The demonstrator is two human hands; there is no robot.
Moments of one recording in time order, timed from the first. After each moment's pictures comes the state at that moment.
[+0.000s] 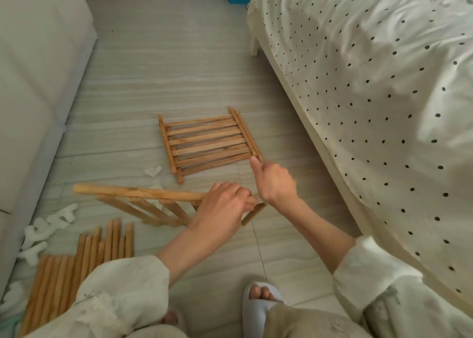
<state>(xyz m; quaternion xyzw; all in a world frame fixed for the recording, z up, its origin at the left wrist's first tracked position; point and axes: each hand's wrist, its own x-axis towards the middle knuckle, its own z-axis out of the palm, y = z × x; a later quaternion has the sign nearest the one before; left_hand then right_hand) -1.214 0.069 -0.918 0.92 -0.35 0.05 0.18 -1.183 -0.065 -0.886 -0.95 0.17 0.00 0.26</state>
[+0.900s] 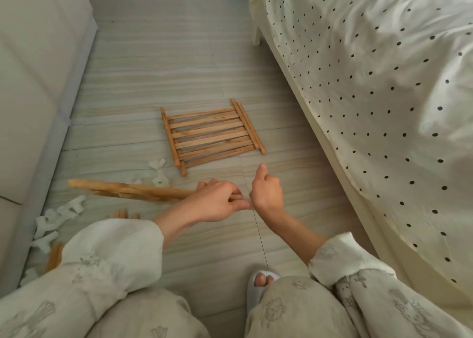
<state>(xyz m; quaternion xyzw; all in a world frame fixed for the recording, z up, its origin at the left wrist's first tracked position) -1.195 0.080 -0.897 0.91 -0.22 -0.27 0.20 -1.211 -0.039 -0.924 -0.81 0.31 0.02 0.50</state>
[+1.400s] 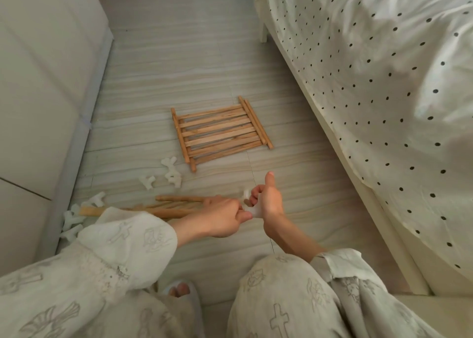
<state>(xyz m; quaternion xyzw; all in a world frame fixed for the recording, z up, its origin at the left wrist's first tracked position) -1.239 0.068 -0.892 0.92 -0.20 -0.33 0.10 -1.241 -0.041 -0.940 -0.57 0.35 0.08 0.74</state>
